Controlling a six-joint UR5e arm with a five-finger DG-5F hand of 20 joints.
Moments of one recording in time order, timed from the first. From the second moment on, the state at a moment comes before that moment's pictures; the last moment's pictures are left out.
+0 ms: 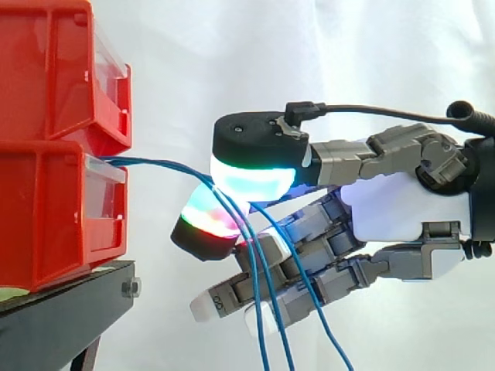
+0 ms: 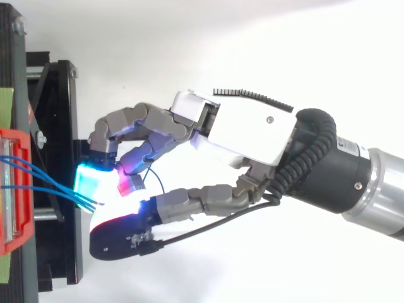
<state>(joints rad) 0.23 -2.32 -1.11 -2.86 -0.99 -0.17</state>
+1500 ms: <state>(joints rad) 0.24 -2.32 -1.11 -2.90 -1.00 -0.09</state>
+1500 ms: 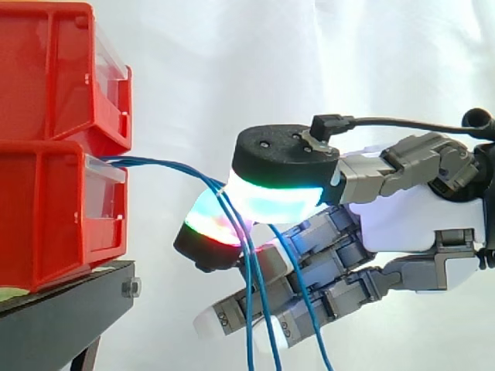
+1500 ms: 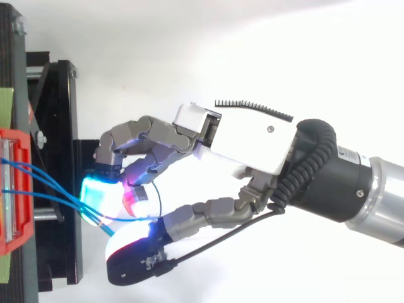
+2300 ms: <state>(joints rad) 0.24 -2.32 -1.11 -2.91 -0.99 -0.07</state>
